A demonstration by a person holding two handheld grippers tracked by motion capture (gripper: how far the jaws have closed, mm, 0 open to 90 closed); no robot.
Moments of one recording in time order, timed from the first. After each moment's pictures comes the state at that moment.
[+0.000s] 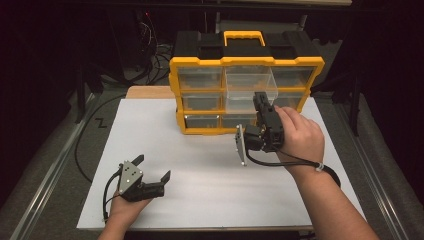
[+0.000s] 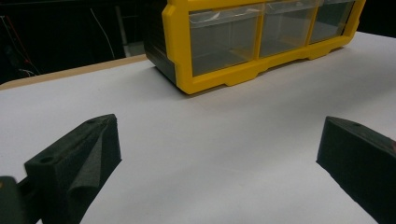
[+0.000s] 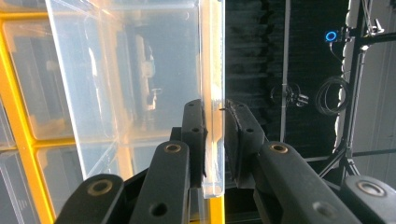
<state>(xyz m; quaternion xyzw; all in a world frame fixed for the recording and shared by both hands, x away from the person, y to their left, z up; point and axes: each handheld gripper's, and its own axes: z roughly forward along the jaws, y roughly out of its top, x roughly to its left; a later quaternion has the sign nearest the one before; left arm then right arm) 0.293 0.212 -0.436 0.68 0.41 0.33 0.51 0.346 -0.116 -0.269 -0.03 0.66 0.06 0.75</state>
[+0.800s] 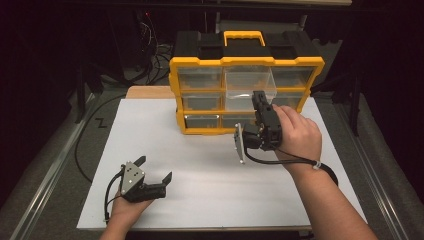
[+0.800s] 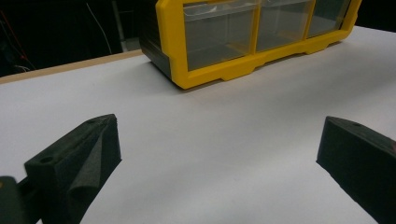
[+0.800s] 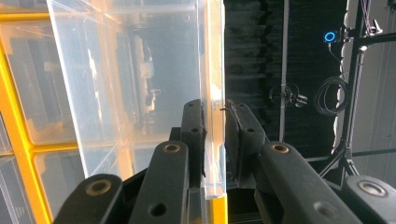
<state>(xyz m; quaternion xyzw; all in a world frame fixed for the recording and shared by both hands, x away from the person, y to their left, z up) 0.292 0.209 -0.438 0.69 0.41 0.32 0.51 0.353 -0.115 -0.272 -0.03 0.66 0.06 0.75</state>
